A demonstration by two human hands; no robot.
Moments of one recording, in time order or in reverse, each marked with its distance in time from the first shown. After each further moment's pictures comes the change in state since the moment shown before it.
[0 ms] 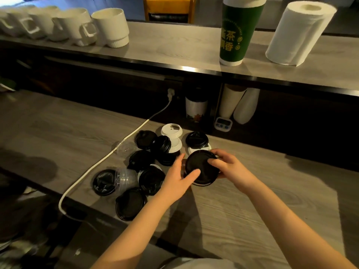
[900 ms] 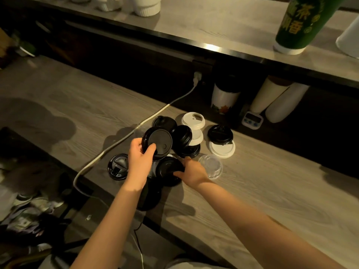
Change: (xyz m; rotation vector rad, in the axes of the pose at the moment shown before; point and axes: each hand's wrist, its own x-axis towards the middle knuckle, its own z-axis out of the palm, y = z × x) left_hand 0.016 -0.044 -0.106 -0.340 0.669 -0.090; right_hand 0.098 0.064 0.124 -0.960 -0.098 0.053
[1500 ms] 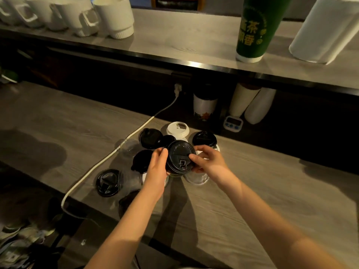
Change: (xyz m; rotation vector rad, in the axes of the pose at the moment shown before) left_hand -0.037 0.017 0.064 -0.219 -0.303 -0.187; right_hand -0.050 0.027 -0.088 0.974 0.165 -0.024
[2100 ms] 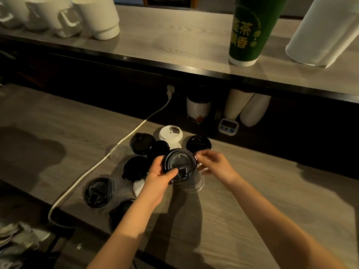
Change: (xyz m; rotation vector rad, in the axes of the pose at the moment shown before) left_hand 0.022 -0.018 0.012 0.072 -0.079 -0.079; right_hand 0.036 0.018 -0.043 -0.045 -0.041 0.043
